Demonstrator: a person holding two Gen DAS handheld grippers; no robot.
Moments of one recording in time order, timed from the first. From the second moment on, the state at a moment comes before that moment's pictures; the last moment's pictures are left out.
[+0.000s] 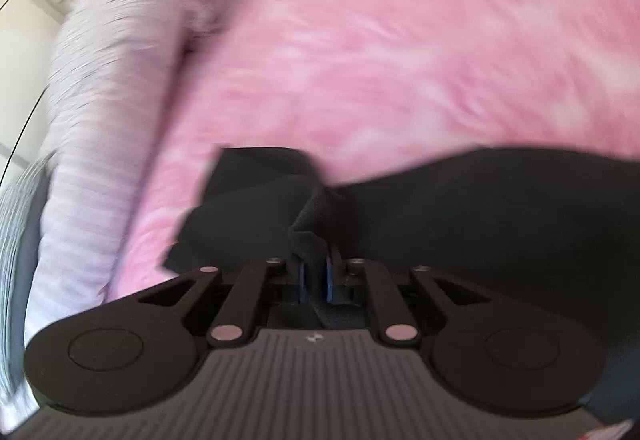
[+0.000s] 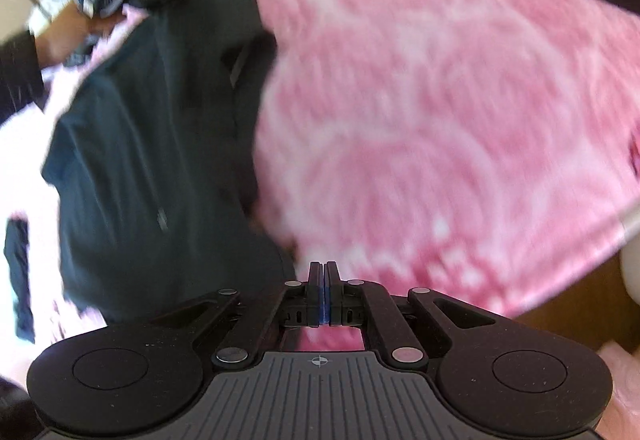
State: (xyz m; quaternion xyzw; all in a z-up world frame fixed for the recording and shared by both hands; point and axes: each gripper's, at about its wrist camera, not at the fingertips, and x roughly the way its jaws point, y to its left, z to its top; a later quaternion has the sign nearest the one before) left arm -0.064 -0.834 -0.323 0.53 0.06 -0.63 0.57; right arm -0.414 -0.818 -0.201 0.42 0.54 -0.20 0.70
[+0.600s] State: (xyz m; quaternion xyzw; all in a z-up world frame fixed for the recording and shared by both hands) left arm -0.055 -0.821 -0.285 0.55 -0.01 -0.77 0.33; right arm -0.350 -0.806 -0.260 0.49 0.44 -0.20 0.72
